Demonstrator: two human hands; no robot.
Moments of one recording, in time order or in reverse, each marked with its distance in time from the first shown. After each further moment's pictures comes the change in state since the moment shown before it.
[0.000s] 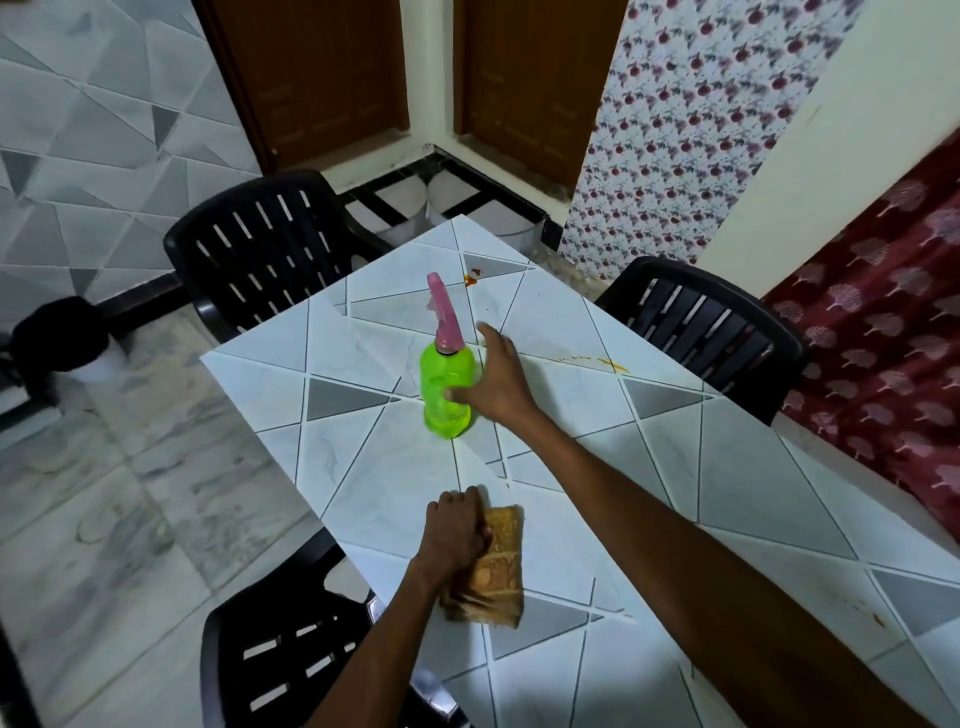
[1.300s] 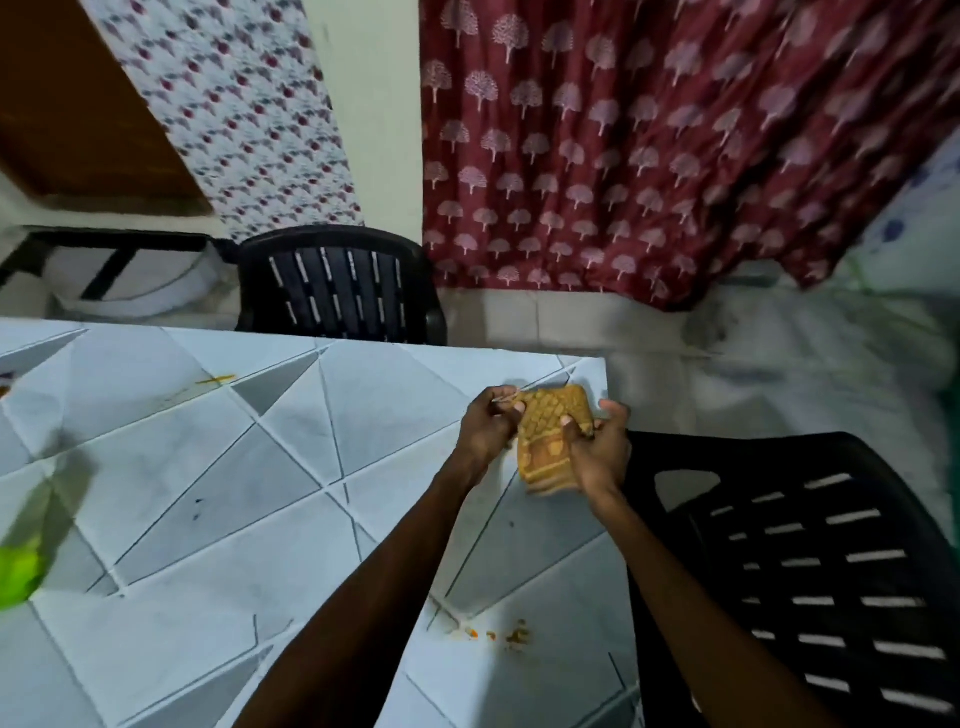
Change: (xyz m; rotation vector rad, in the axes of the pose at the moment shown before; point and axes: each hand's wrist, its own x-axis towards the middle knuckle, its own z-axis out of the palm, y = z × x) left_hand 0.011 0.521 0.120 -1.034 -0.422 0.268; right_hand -0.373 0.409 -0.314 0.345 1.126 0.752
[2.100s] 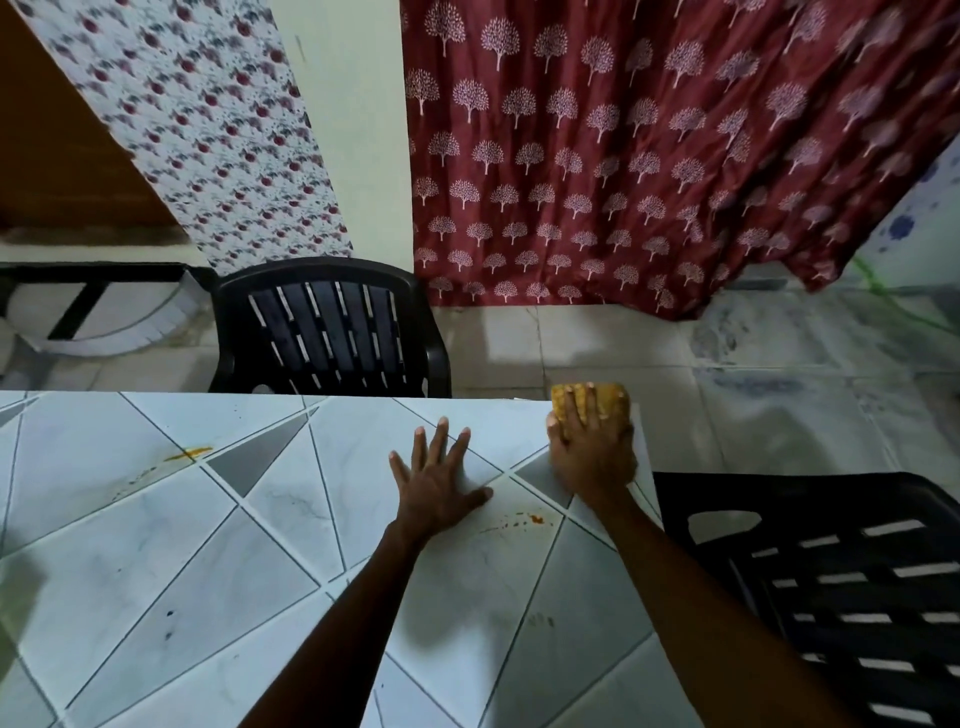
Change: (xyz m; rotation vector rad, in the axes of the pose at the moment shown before) left_hand 0.097 -0.047 -0.101 1.342 -0.096 0.142; right_hand 0.108 0.009 0.092 -0.960 -0.185 -0.392
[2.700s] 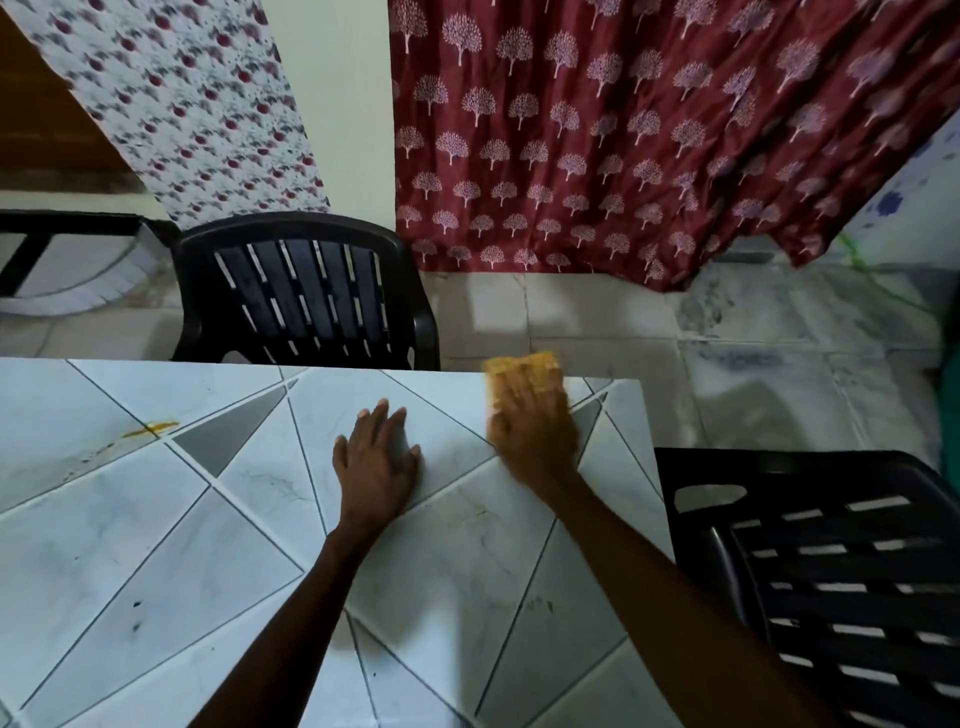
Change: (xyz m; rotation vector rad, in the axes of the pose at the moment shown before) left_hand -0.013 -0.061 0.005 -0.270 0.328 -0.080; right_hand -0.001 -0.065 0.019 0.008 0.136 -0.246
